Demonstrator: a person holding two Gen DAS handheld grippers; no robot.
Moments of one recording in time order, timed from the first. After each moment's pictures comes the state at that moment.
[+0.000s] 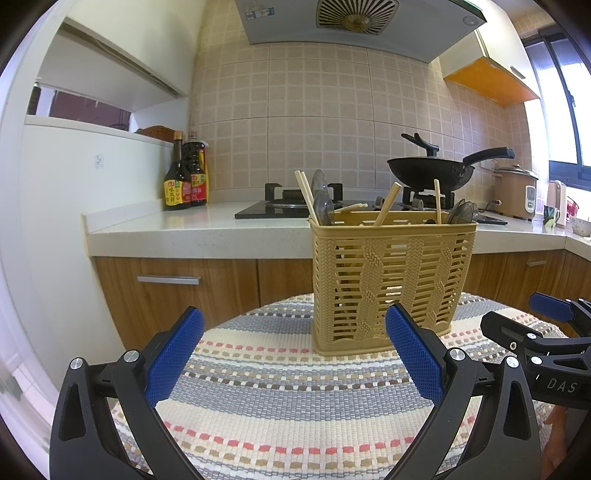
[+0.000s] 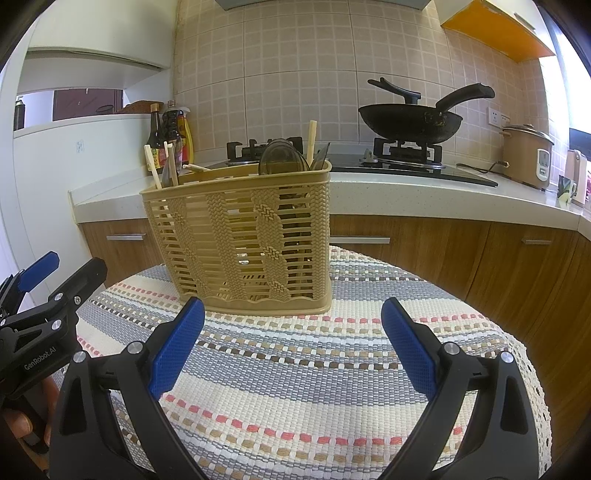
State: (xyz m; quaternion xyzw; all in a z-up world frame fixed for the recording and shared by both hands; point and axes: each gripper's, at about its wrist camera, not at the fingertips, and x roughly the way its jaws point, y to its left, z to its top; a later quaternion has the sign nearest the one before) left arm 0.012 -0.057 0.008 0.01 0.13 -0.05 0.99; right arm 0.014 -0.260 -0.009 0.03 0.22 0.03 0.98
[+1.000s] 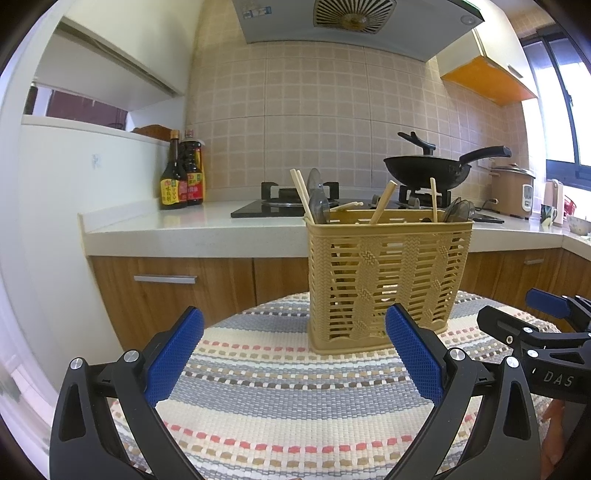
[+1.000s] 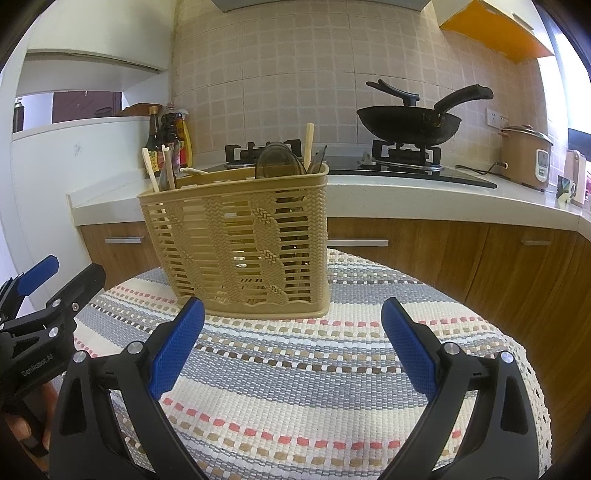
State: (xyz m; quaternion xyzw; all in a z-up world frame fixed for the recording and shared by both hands) left arm 0.014 -0.059 0.005 0.02 0.13 -0.05 0.99; right arm 0.015 -0.263 -0.010 0.03 0.21 0.02 0.98
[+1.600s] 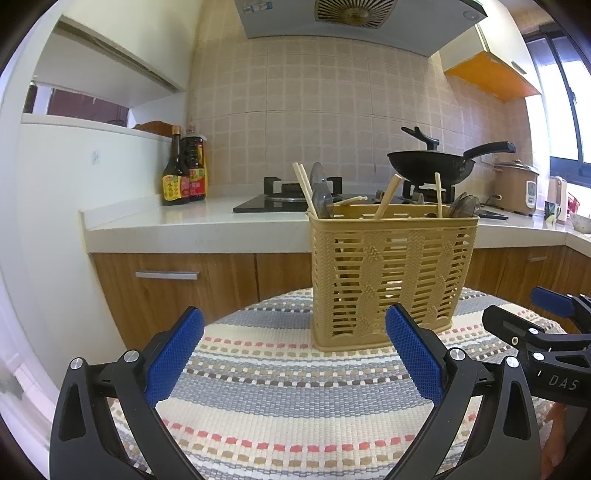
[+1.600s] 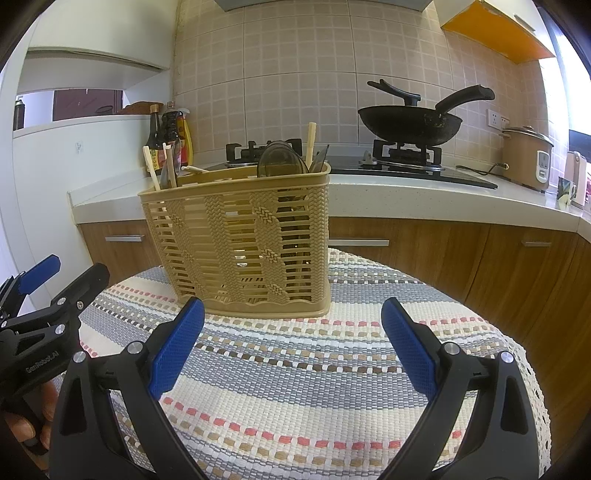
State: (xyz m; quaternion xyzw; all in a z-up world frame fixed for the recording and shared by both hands) left arm 0.019 -0.058 0.006 0.02 0.14 -0.05 0.99; right arm 0.016 -0.263 -0.011 0.03 0.21 0.03 0.98
